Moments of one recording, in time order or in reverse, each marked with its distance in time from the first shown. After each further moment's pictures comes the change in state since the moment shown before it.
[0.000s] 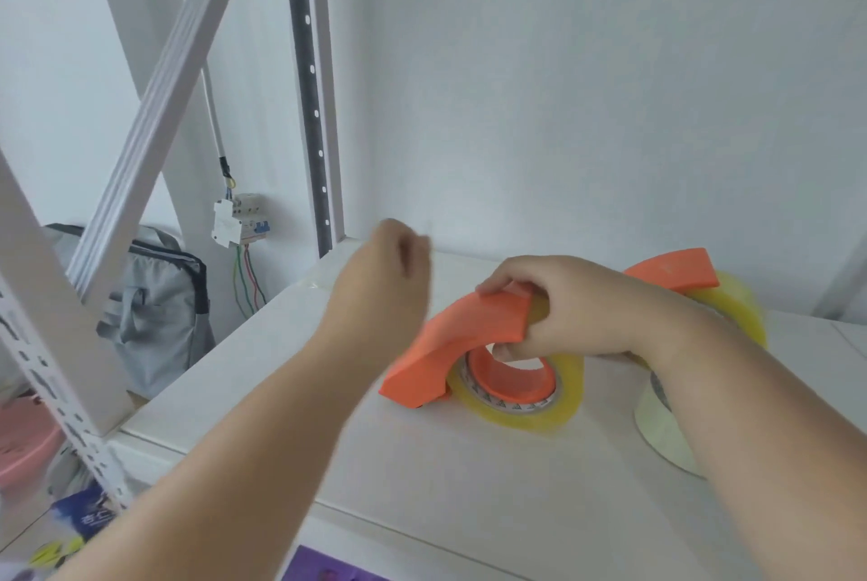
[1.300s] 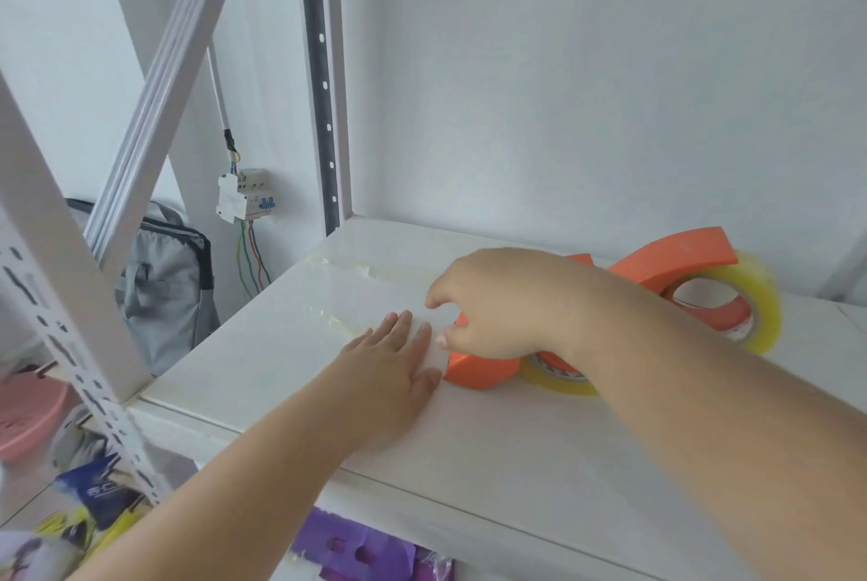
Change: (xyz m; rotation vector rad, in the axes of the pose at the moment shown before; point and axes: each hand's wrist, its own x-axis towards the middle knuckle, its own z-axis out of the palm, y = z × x) left_hand -0.052 -0.081 0.011 0.667 -0.712 0.136; right_hand 0.024 -0.061 0.039 -0.655 -0.154 -0.152
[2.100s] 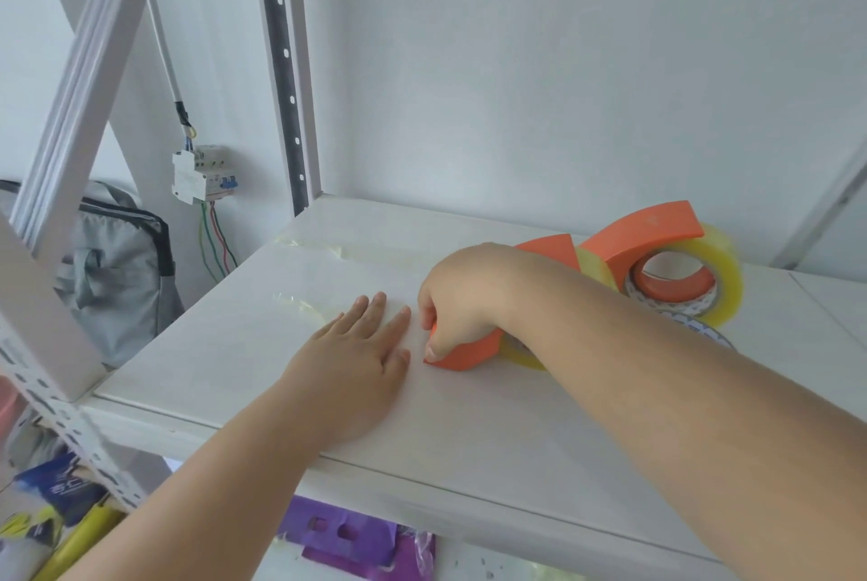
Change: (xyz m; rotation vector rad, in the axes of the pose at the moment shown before) left_hand -0.003 0.000 0.000 -0.074 0.014 -0.027; right_hand 0.023 -0.007 0.011 -0.124 -0.337 0.129
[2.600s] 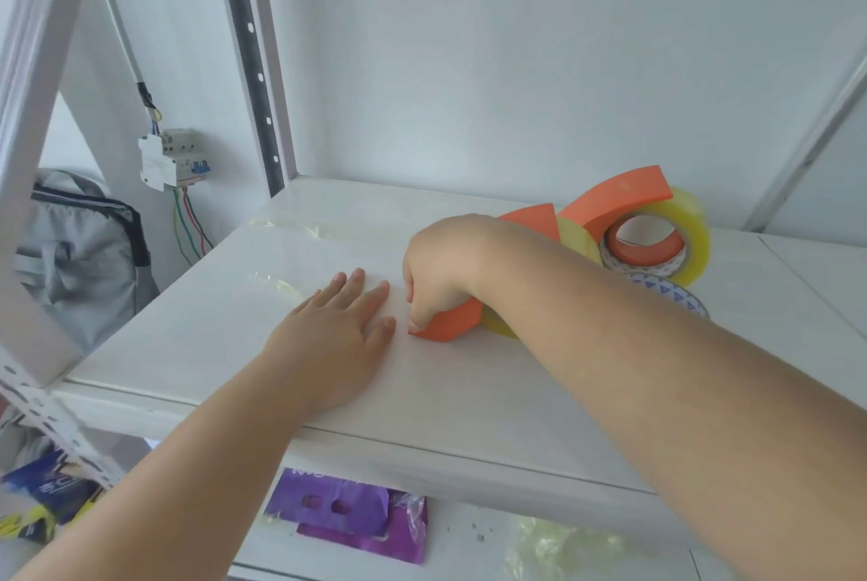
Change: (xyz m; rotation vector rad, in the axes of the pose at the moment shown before) left_hand 0.000 0.004 0.000 -0.072 0.036 -0.042; right_hand -0.004 -0.001 0.002 0.087 0.020 0.065
